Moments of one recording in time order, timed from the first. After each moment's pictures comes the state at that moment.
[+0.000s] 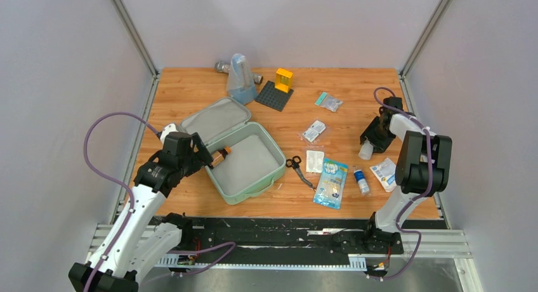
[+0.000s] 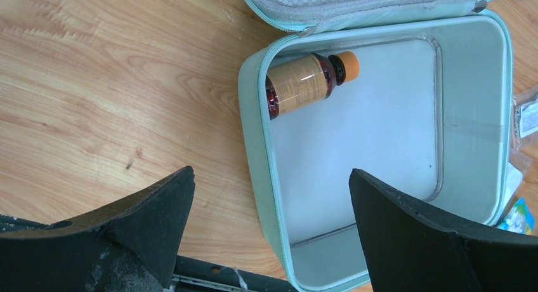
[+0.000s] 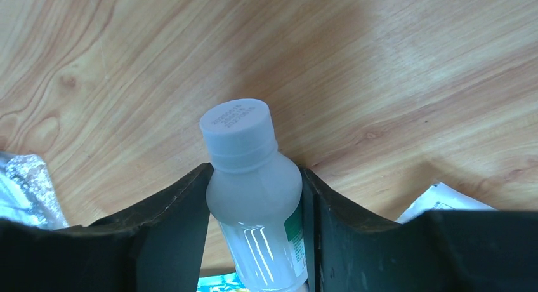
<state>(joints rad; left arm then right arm) -0.30 0.78 0.78 -0.83 -0.26 -0.75 -0.18 1.79 1.14 -0.57 0.01 0.51</state>
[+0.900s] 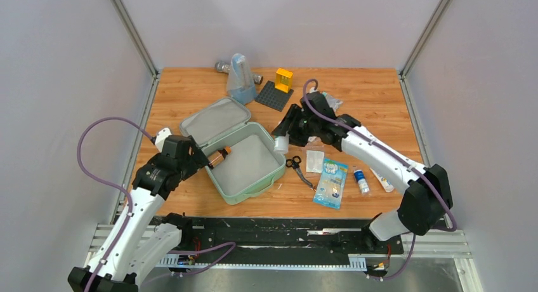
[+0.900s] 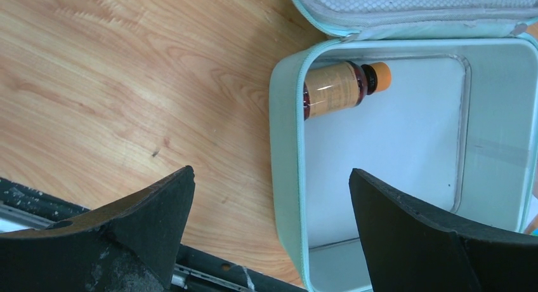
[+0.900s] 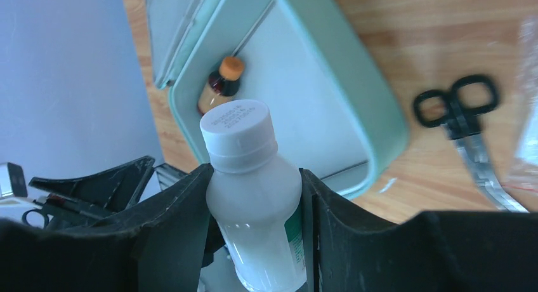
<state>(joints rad) -0.30 0.76 0.77 -0.89 -0.33 -0.80 0.60 1.47 1.23 -0.51 -0.15 0.98</state>
